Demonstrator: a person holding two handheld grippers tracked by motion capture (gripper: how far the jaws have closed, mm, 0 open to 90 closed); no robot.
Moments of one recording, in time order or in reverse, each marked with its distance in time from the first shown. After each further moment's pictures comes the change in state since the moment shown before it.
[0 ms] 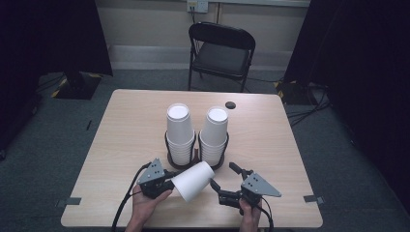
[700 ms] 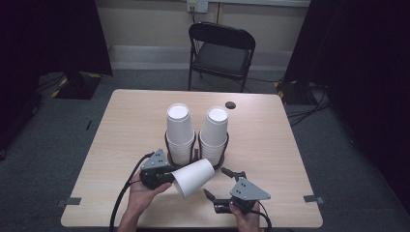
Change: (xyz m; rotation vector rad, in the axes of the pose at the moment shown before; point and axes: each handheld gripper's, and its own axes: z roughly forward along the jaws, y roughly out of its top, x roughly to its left) left arm 0.013 0.028 0.003 0.155 -0.042 -0.014; right arm 0.012 -0.005 0.005 0.101 0.113 -0.211
